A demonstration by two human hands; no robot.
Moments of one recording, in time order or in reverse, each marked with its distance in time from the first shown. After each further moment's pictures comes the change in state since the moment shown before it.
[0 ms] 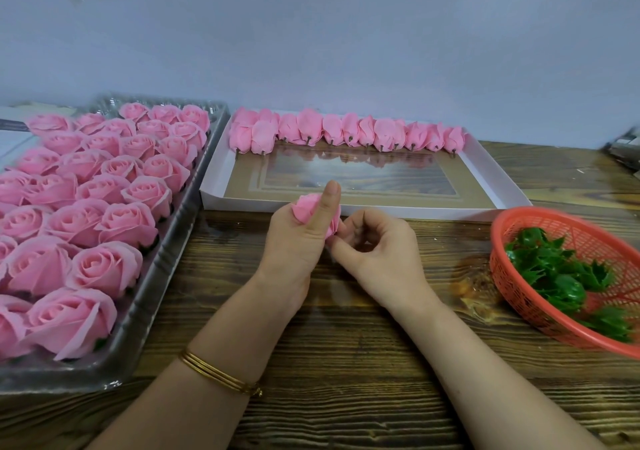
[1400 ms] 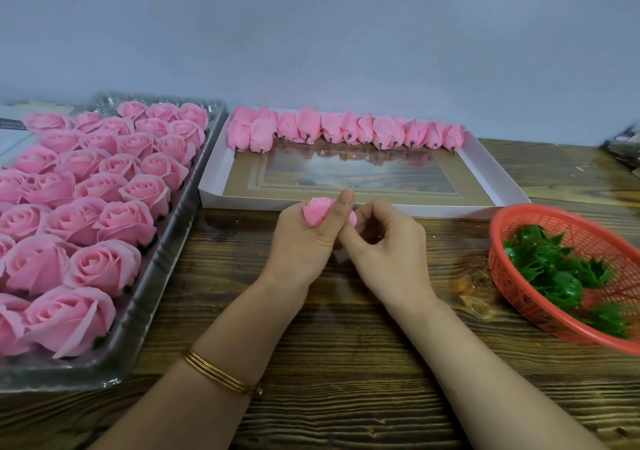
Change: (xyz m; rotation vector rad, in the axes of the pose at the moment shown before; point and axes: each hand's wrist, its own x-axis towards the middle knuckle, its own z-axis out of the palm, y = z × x) left_hand -0.006 0.003 0.004 0.023 -0.062 0.024; right_hand 0.001 -0.003 -0.002 -0.179 0.194 -0.124
